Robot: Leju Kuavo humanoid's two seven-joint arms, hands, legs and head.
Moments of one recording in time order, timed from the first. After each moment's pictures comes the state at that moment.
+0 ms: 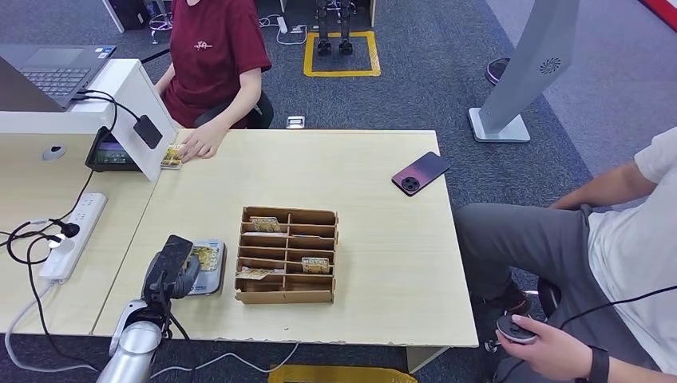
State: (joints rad) left arm -0.16 0.04 -0.07 -1.10 -0.45 0.09 -0.01; right arm -0.04 0.16 -0.74 -0.20 1.57 -0.23 -0.10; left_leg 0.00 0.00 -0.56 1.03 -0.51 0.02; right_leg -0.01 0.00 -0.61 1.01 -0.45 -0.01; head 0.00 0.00
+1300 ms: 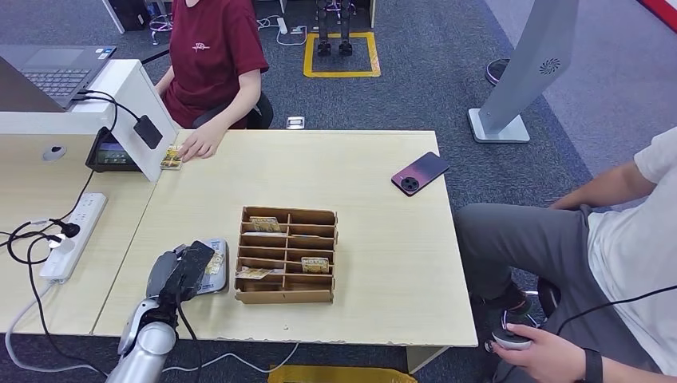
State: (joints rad) left arm -0.18 0.02 -0.07 -1.03 -0.73 0.18 0.02; right arm -0.04 0.16 -0.74 -0.21 1.57 -0.23 -0.11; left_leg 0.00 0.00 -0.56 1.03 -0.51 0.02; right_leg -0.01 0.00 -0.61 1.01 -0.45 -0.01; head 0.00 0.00
